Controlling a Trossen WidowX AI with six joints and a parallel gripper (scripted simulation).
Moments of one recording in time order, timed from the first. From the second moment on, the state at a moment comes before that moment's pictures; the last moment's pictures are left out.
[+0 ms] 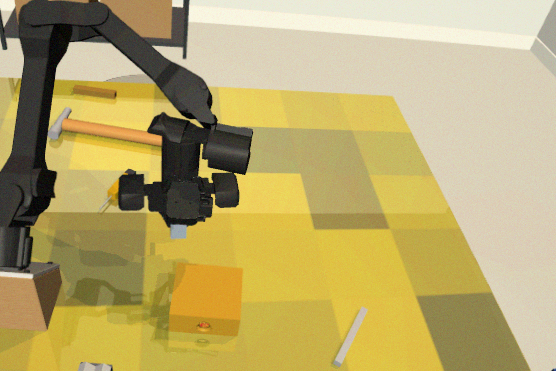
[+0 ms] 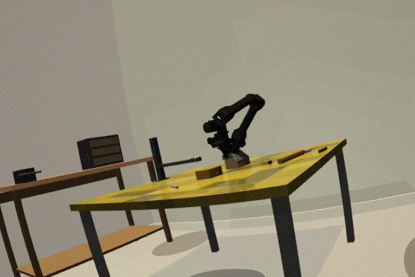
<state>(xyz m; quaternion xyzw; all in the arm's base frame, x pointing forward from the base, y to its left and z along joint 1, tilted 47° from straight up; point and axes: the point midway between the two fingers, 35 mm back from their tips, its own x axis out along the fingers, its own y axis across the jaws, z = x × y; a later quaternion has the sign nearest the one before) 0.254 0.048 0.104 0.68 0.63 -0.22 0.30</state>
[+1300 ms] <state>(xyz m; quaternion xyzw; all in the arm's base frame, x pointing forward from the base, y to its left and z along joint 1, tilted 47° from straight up) 0.299 -0.053 0.020 0.71 0.59 -0.31 0.23</state>
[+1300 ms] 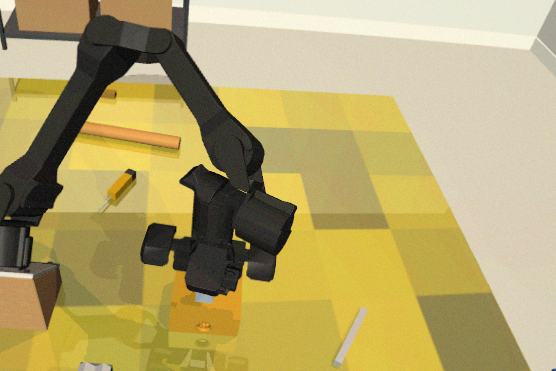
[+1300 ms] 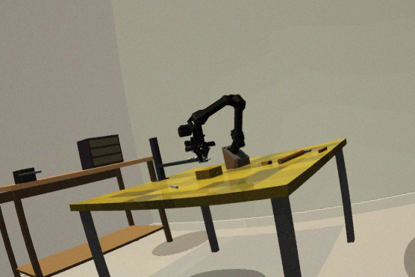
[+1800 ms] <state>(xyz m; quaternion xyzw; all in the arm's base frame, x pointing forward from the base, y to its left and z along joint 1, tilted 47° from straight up) 0.296 -0.104 -0.038 0.71 0.59 -0.31 0.22</state>
